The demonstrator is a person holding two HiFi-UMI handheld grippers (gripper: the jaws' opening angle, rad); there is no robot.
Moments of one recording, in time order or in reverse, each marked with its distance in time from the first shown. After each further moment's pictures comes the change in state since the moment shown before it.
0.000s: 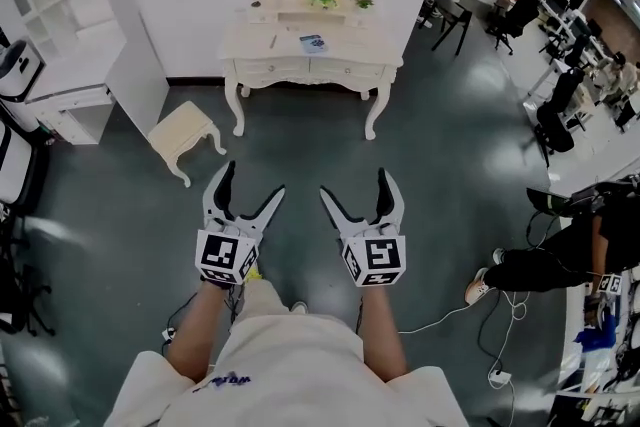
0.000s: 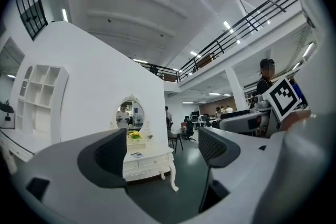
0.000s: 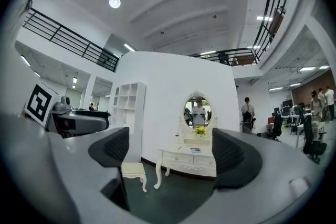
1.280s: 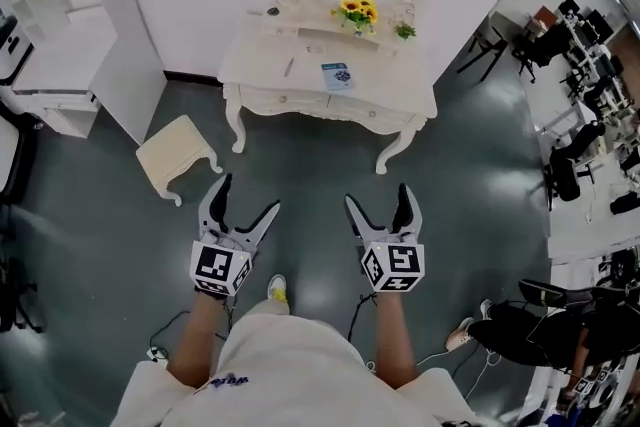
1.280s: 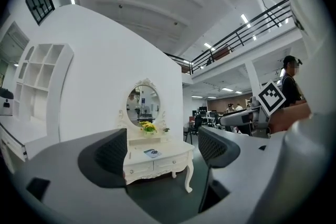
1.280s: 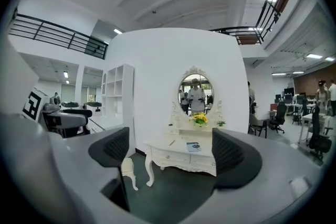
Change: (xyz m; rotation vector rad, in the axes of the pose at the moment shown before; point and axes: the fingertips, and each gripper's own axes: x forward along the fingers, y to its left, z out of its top) left arm 0.243 0.203 -0.076 -0.085 0.091 0.073; right arm 0.319 -0.135 -0.072 0.054 0.182 0.001
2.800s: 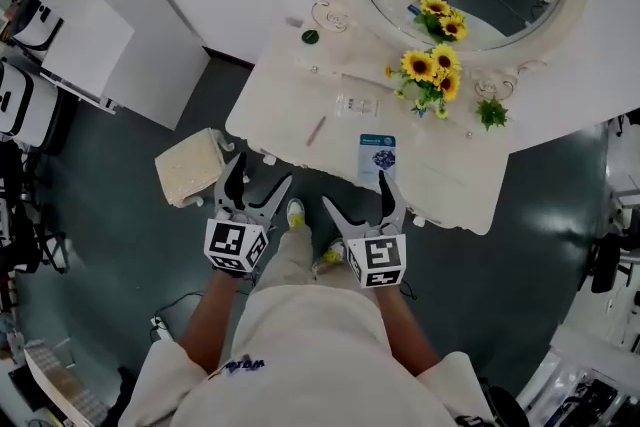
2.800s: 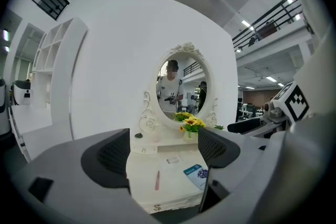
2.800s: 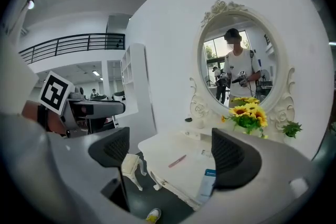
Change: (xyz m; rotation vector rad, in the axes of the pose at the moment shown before) left arm 0.433 0.238 -0.041 -0.109 0.176 0.344; right arm 0.497 -0.098 -0.024 -0.013 0.234 0.446
